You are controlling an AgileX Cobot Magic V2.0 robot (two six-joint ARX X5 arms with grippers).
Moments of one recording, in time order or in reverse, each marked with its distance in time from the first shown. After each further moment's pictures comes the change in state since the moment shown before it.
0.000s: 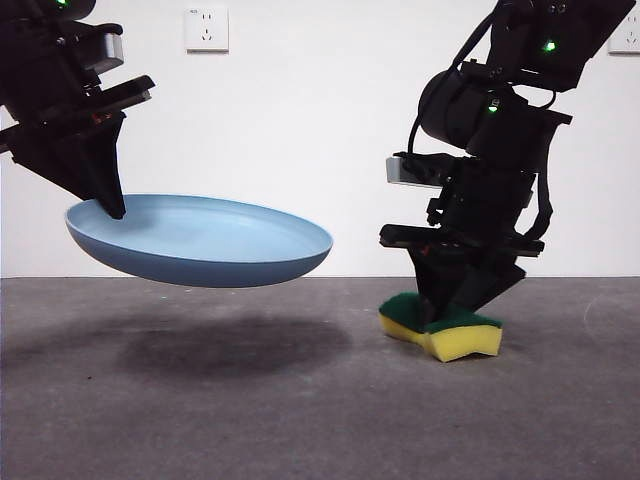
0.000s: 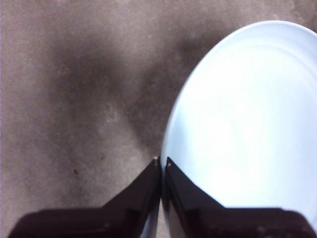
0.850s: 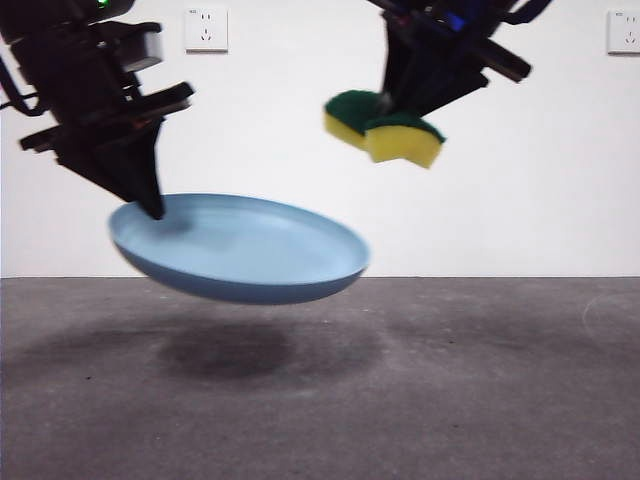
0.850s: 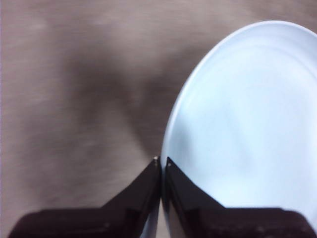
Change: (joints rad) left arm -0.121 0.022 0.000 0.073 -0.058 -0.011; right arm 0.202 -0.426 0.004 -0.077 -0.001 0.180
